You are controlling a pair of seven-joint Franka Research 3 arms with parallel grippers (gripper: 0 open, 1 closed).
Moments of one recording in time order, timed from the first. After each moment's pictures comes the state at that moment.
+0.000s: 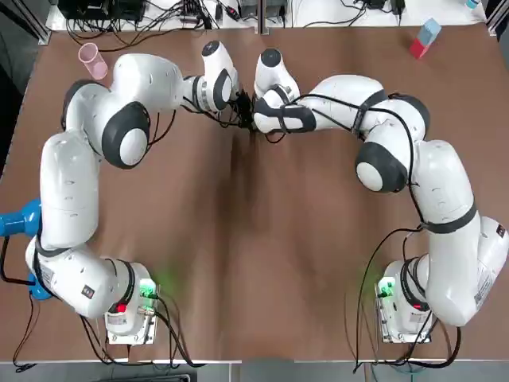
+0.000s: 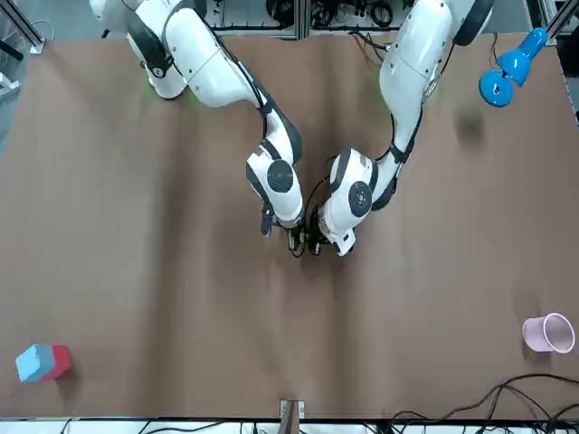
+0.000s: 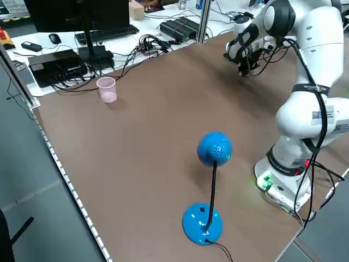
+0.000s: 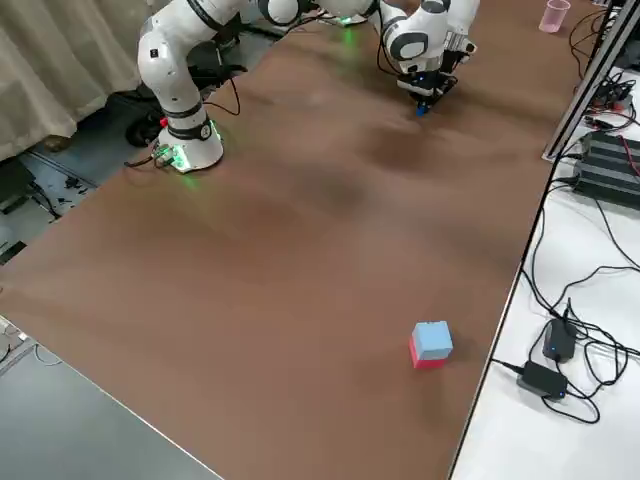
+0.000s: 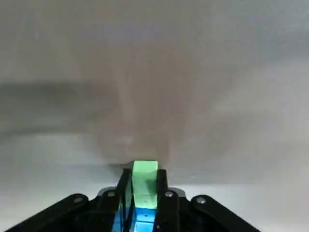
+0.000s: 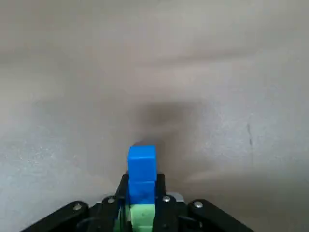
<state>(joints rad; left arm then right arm) -0.50 0.75 -0.17 -1.68 -0.42 2.55 -1.76 0.74 0.95 0.04 -1.31 0.03 2.39 2.43</state>
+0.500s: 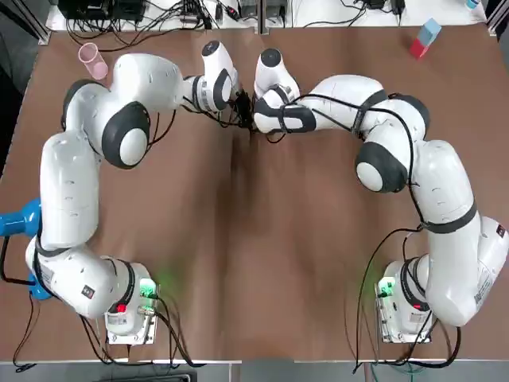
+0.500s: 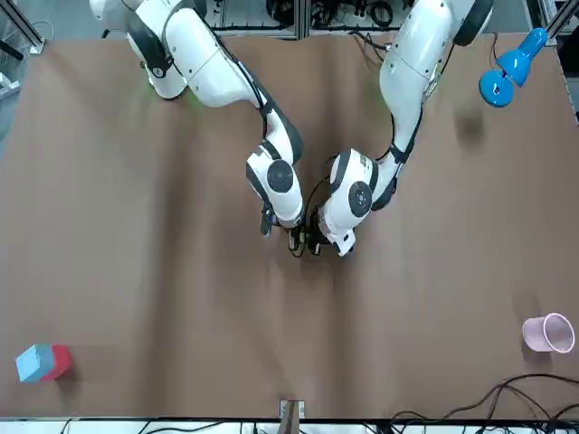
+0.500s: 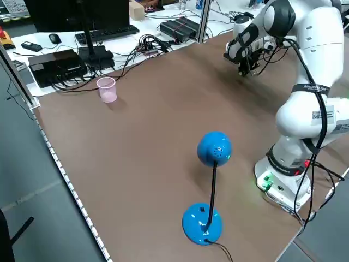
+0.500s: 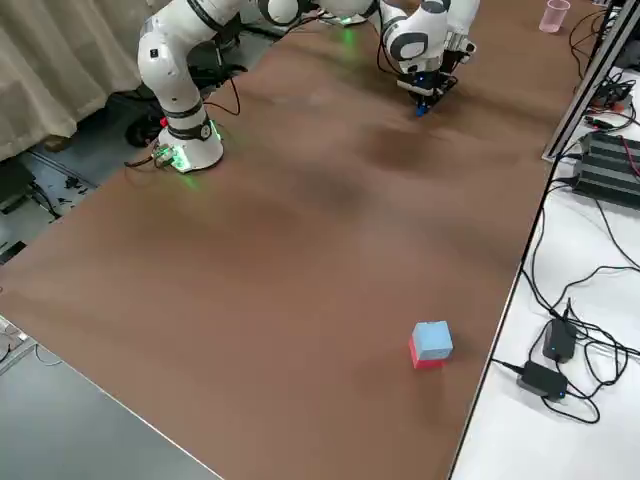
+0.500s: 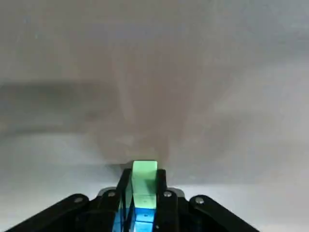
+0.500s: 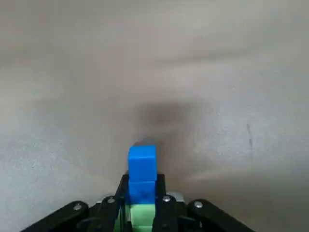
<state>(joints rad) -0.50 0.75 -0.17 -1.68 -0.42 2.55 -1.76 0.74 0.95 0.04 -1.31 0.03 2.39 2.43</state>
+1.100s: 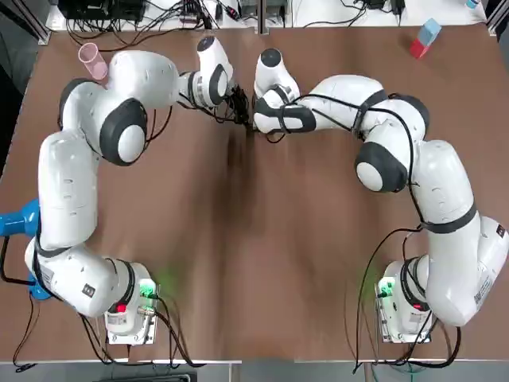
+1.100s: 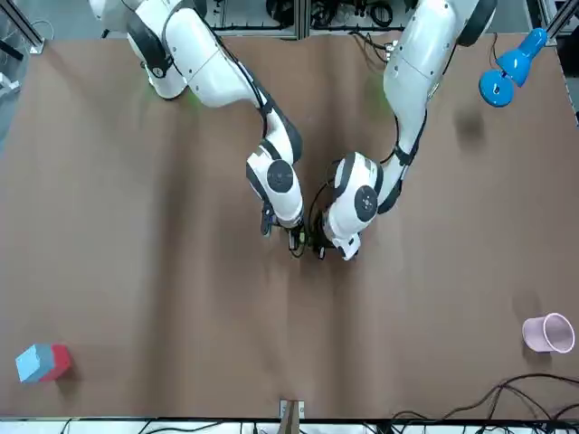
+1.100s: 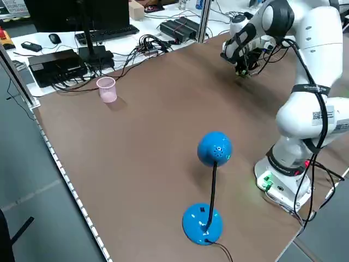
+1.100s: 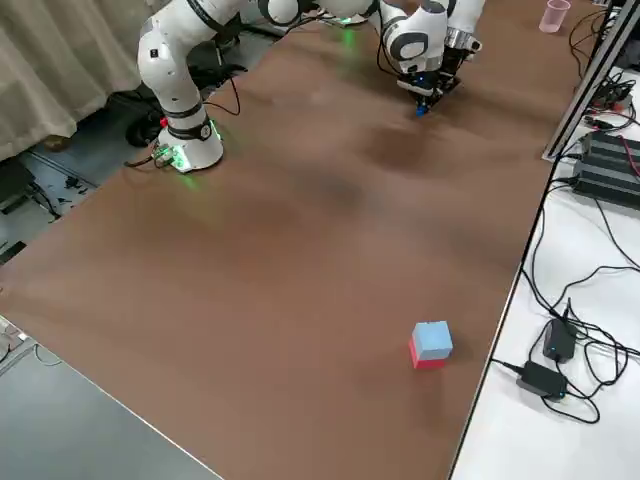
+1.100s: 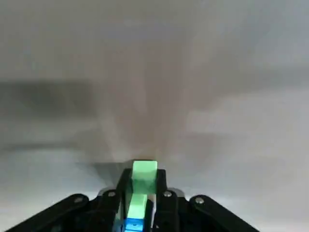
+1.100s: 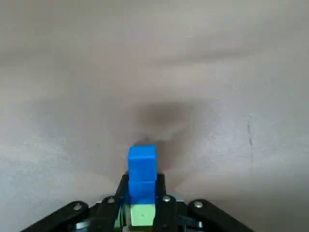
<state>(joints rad) -0.46 0.74 -0.16 -1.67 -0.41 2.50 -1.74 0.74 0.95 0.04 -1.31 0.03 2.39 2.43</state>
